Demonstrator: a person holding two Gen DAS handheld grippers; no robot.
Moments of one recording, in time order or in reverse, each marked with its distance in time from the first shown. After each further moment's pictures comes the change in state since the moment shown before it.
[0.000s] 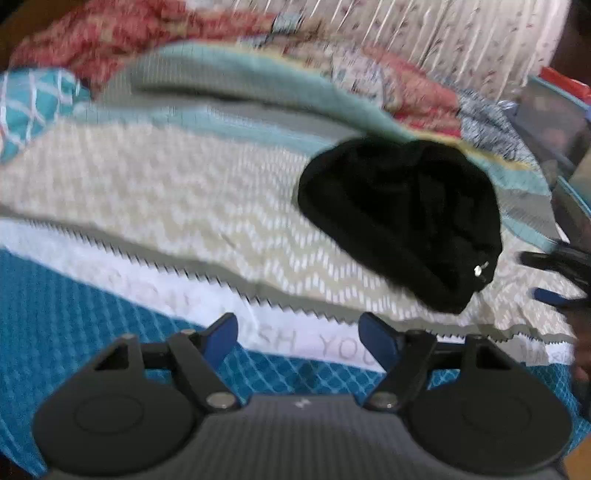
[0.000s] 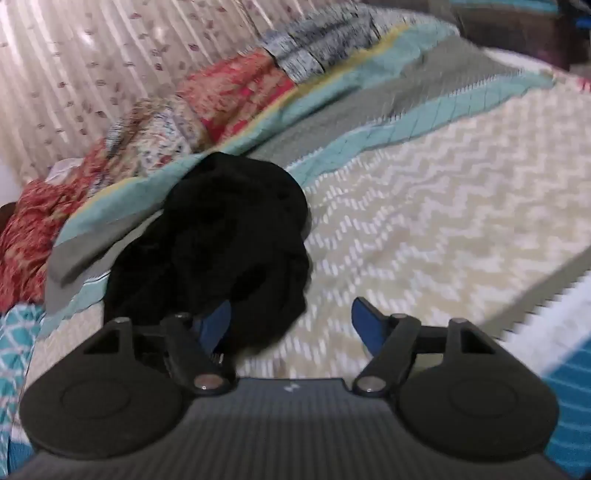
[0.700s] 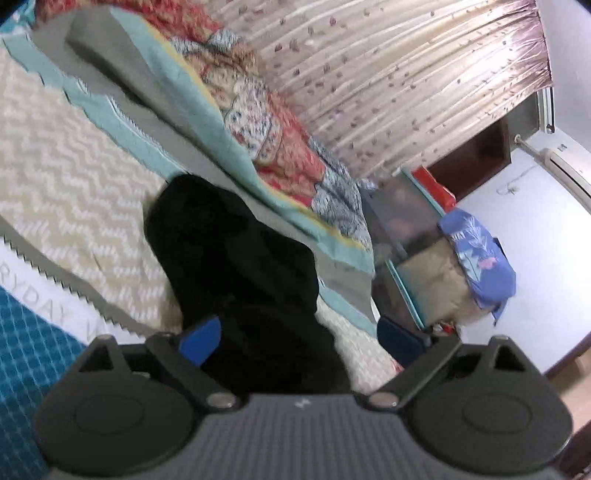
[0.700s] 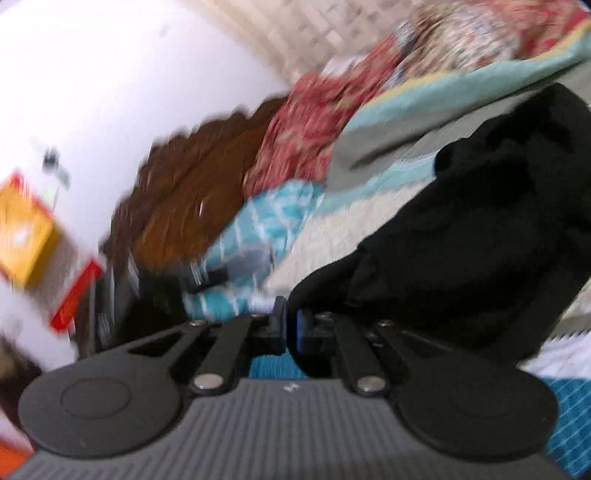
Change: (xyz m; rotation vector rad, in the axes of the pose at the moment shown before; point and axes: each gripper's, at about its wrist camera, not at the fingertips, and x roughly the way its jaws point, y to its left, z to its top) left arm -0.038 0.050 0.024 -0.312 -0.059 -0.643; right arm -0.127 0.096 -0.069 -0.259 0.349 0.902
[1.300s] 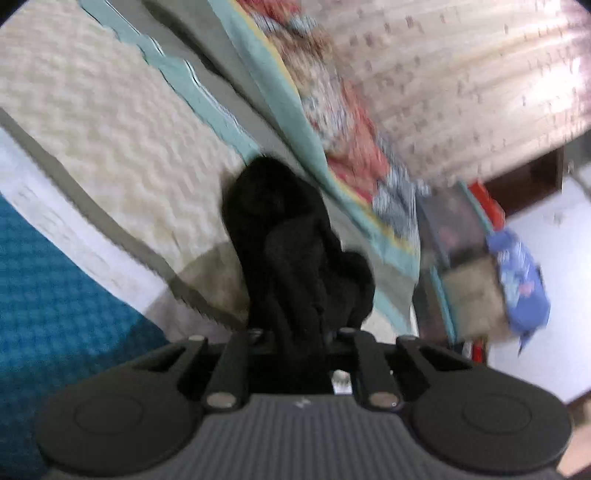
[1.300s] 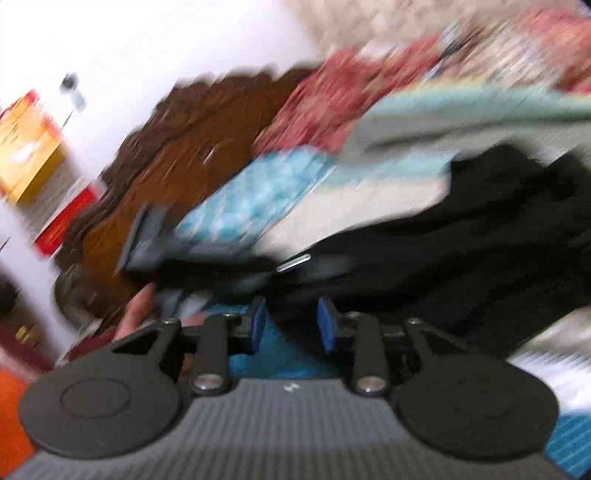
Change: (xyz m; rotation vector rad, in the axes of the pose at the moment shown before) left arm -0.016 0.057 0.025 -0.181 0.013 0.109; right arm -0.023 -0.024 0.023 -0.192 0.033 -0.078
